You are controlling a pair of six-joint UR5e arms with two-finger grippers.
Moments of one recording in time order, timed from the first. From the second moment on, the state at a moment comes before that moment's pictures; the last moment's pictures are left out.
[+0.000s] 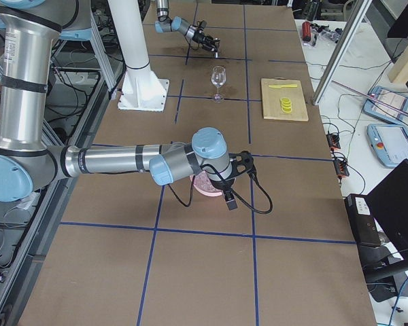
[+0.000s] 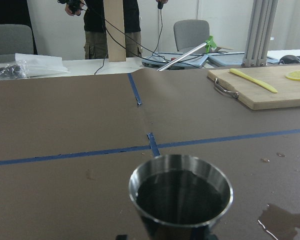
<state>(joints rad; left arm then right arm) -0.12 -1.43 -1.62 -2.87 -0.58 -1.09 1.52 -1.76 1.85 -1.25 2.35 0.02</state>
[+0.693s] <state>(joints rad) -0.12 -1.43 -1.62 -2.88 -0.57 -1.09 1.52 -1.76 1.85 -1.25 2.35 0.02</state>
